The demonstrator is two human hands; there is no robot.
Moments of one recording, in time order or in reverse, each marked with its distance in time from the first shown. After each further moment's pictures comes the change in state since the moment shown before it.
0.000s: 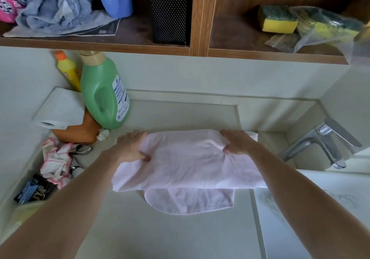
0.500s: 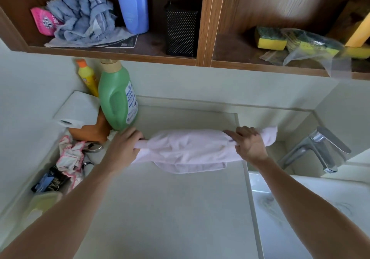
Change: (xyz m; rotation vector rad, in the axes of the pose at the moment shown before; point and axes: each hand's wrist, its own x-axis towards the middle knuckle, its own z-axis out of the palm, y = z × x) left_hand -0.076 -0.009 -0.022 -0.001 0.766 0.355; right_hand -0.071 -0.009 -0.020 -0.138 0.918 -0.312
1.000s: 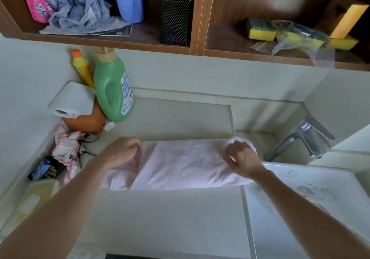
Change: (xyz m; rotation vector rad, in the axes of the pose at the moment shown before) left_hand -0.022 0.027 -0.010 -0.432 -0.543 -0.506; right_hand -0.069 -0.032 -0.023 0.209 -0.285 0.076
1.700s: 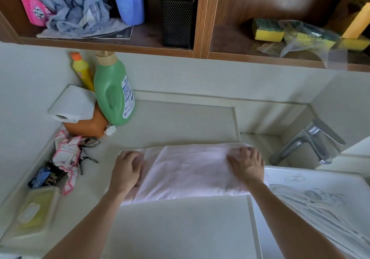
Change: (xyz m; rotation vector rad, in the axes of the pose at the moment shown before) left_hand -0.012 -0.036 0.077 -0.054 0.474 0.015; right_hand -0.004 0.010 0.065 -0.002 -0.092 0.805
